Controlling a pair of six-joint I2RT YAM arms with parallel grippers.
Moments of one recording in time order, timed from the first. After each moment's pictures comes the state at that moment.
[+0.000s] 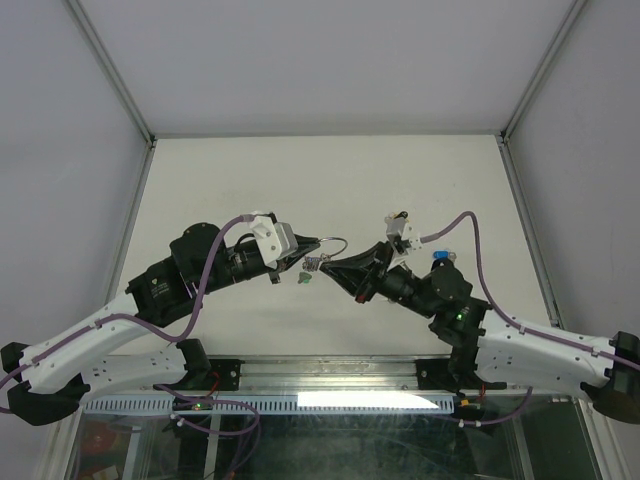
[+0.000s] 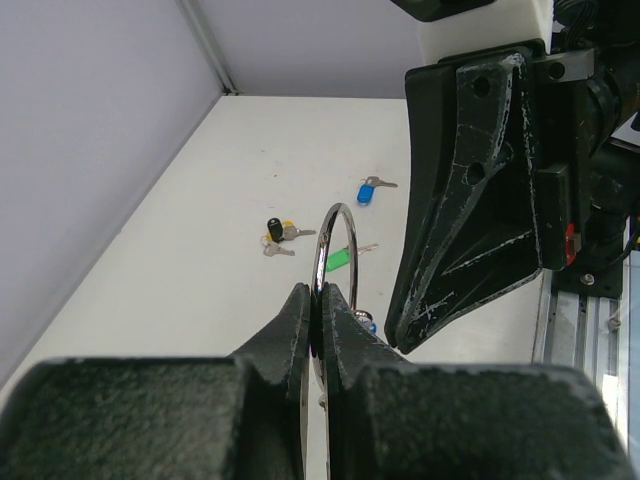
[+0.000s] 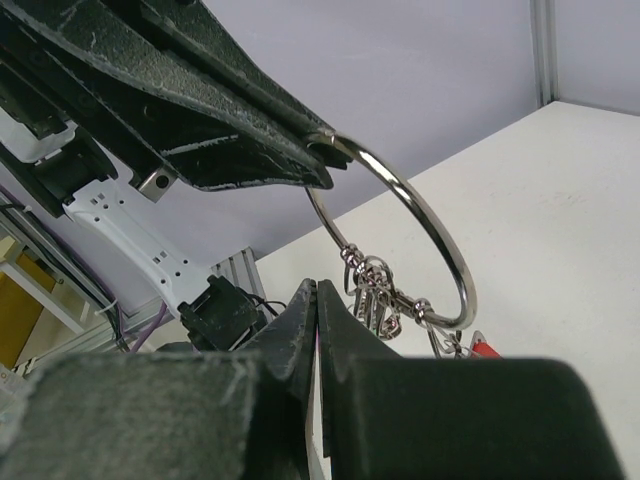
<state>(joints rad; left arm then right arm) -1.04 0.85 1.03 -0.23 0.11 0.25 1.14 0.78 0.52 0.49 -0.02 0.38</state>
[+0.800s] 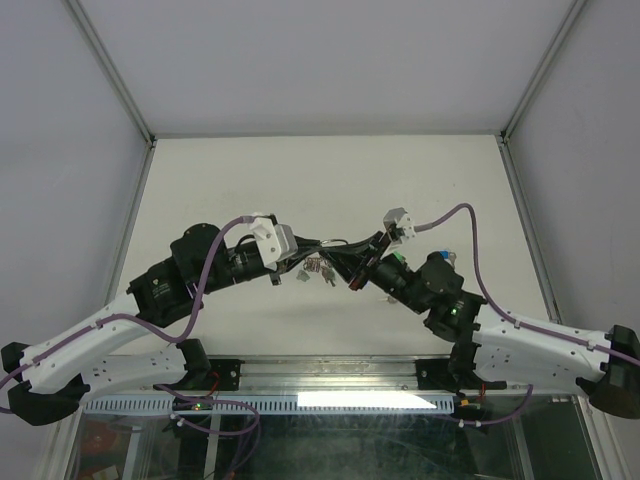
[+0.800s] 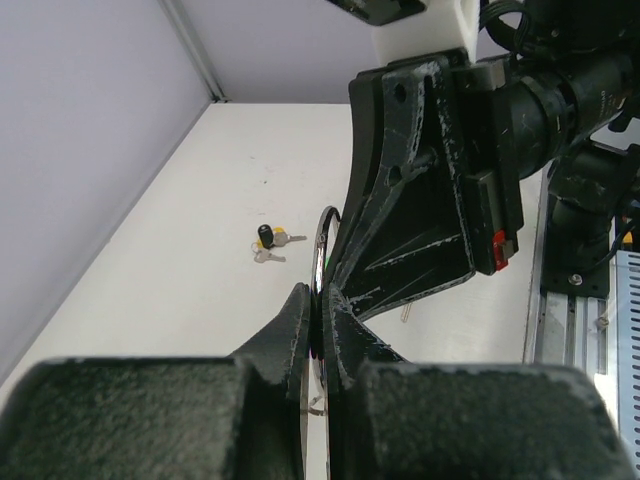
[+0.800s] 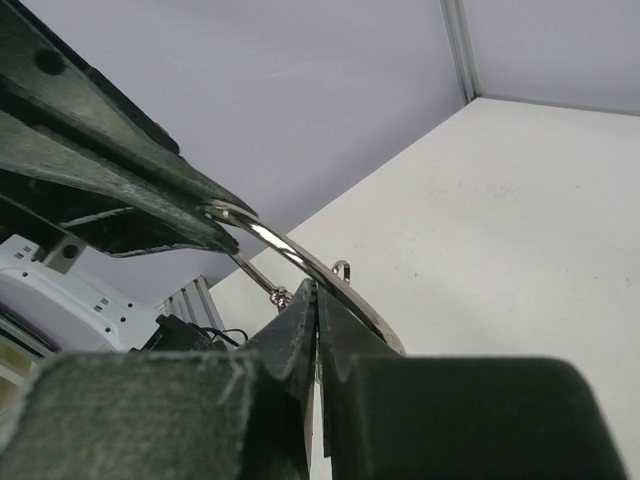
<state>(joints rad) -1.04 0.85 1.03 -0.22 0.15 0.25 1.14 0.86 0.59 0.46 0.16 0.39</state>
